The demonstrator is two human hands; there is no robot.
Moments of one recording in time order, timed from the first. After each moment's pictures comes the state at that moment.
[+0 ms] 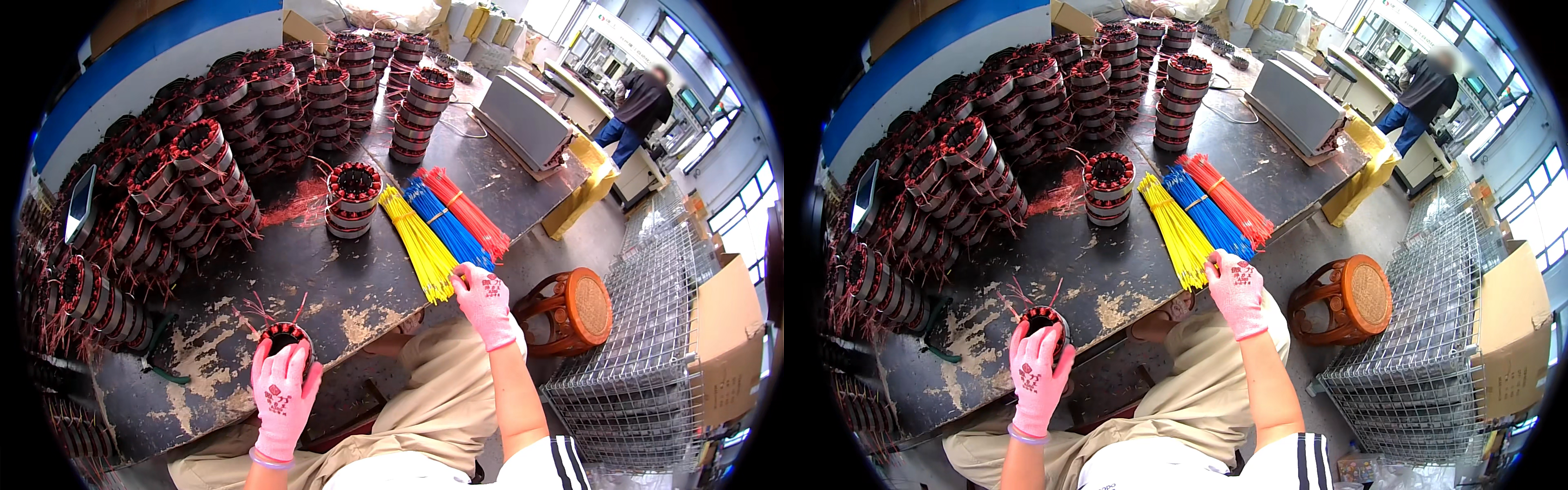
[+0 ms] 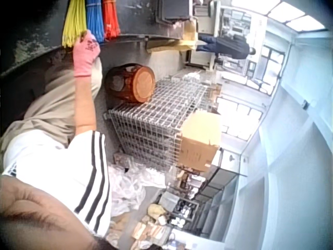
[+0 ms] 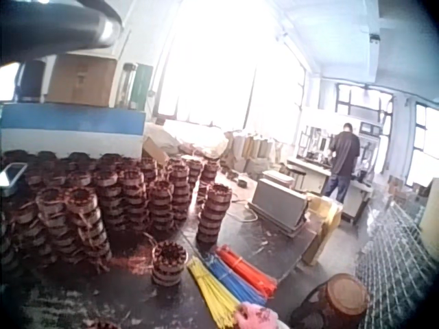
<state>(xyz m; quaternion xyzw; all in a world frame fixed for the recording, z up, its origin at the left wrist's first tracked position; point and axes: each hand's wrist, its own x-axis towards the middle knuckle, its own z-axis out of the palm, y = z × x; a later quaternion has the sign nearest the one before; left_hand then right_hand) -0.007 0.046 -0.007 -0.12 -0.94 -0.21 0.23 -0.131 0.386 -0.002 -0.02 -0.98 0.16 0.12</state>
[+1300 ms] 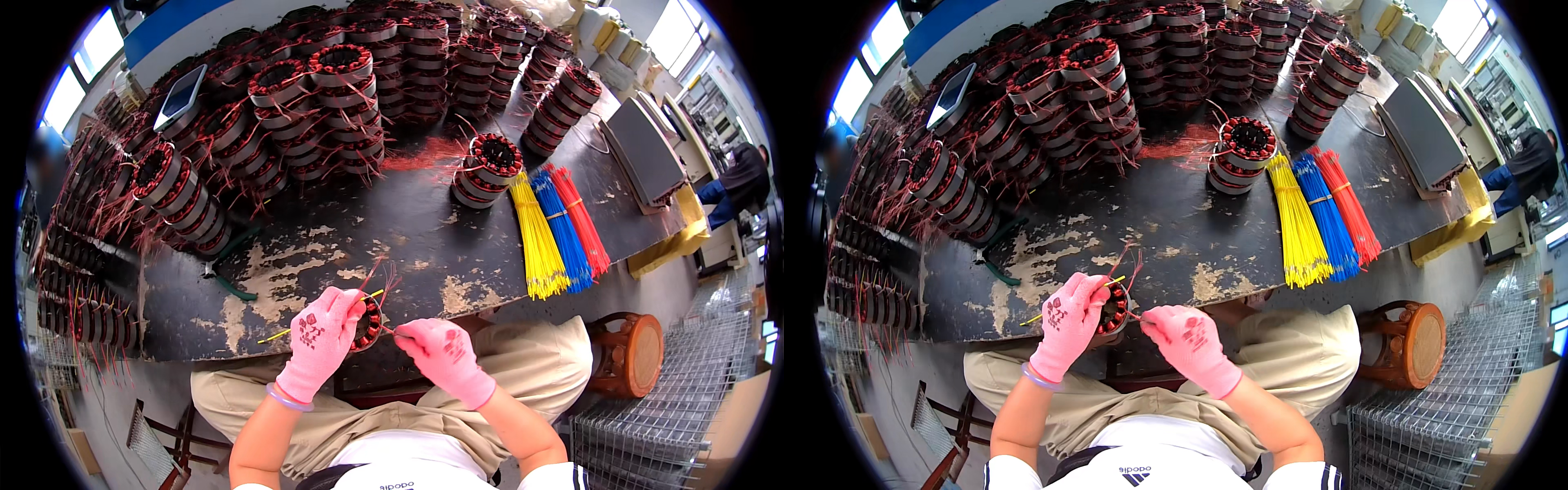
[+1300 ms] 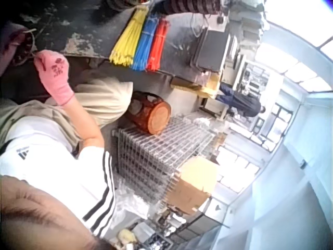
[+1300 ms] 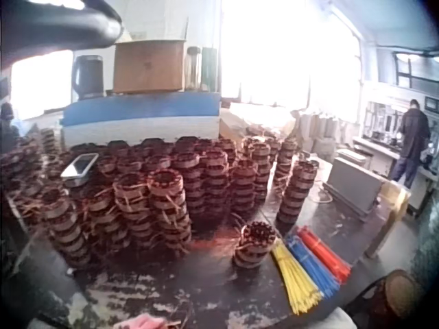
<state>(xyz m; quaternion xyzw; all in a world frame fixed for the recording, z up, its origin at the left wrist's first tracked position) 0.001 0.003 0.006 -0.02 -0.94 -0.30 0.17 -0.048 0.221 -0.018 0.34 -0.86 0.37 -0.06</state>
